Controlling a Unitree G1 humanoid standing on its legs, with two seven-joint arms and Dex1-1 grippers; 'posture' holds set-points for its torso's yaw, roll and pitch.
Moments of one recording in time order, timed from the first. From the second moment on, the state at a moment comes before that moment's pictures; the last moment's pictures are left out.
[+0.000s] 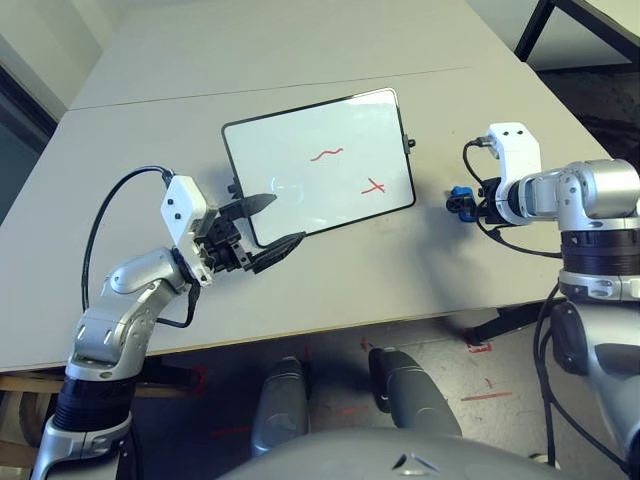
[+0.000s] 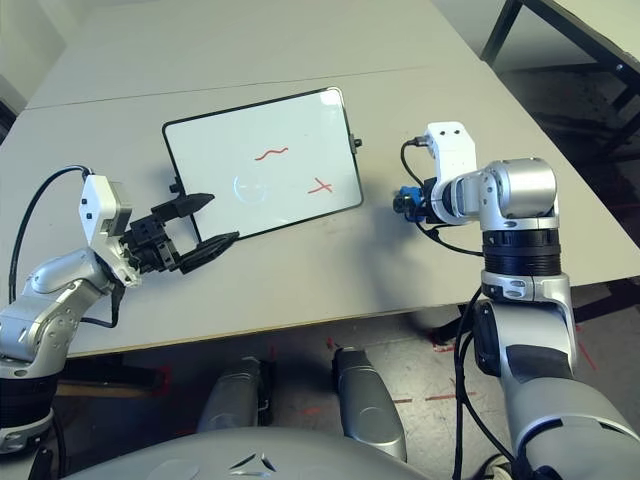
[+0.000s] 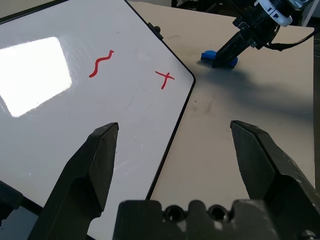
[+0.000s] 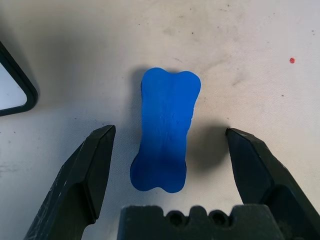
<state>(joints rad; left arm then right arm) -0.08 0.62 0.12 -0.34 -0.57 0.38 -0.83 -0.77 -0.46 -0.11 0.14 0.26 1.52 0.24</state>
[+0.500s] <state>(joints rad) -0.10 0.63 0.12 -0.34 -0.56 0.37 -0.83 -0.76 -0.48 -0.08 0.13 0.25 1.49 0.27</state>
